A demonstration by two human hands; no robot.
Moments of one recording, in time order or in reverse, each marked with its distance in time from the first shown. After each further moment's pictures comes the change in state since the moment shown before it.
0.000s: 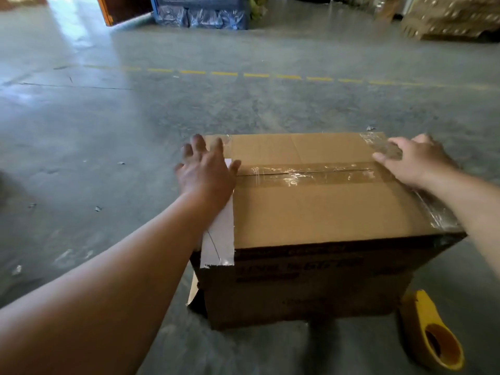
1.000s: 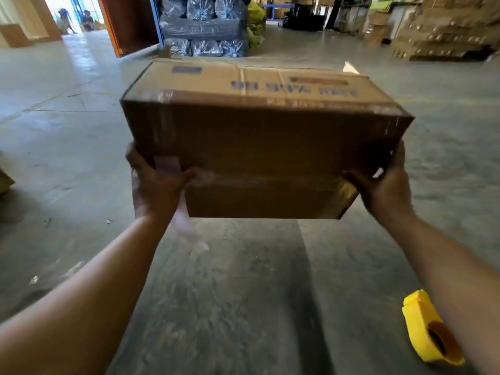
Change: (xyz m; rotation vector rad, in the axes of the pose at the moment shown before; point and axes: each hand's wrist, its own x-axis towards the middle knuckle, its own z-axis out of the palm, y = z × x) left_hand -0.018 -0.090 -0.016 -0.811 0.446 -0.117; right_hand -0.097 -0.044 0.021 0.888 0.354 -0.268
